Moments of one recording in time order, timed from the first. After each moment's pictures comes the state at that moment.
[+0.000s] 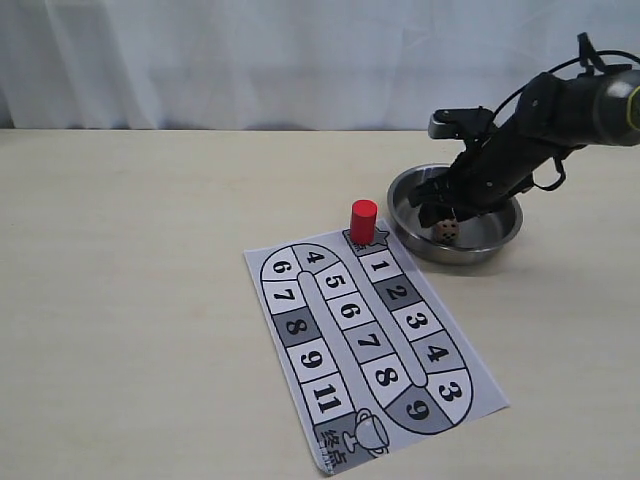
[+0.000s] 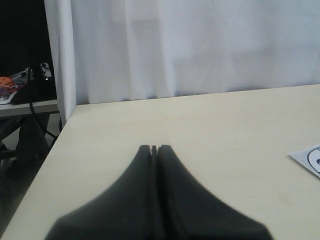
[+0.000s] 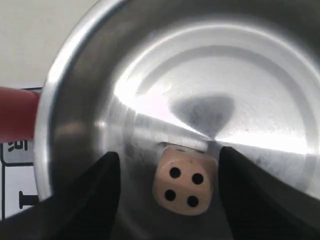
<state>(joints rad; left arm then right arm) -0.02 0.00 0.00 -0.01 0.21 0.11 0.11 2.18 -1.55 0.29 0.66 -0.34</state>
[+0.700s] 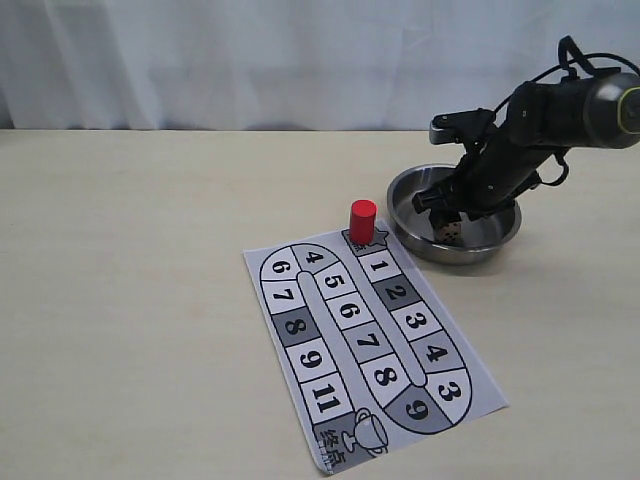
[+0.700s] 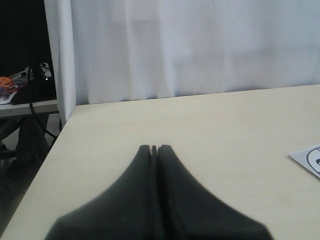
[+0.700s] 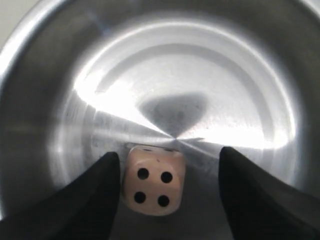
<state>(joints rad) -0.02 0.00 0.00 -0.01 0.21 0.11 0.13 2.19 -1.55 0.10 0.62 -0.19</state>
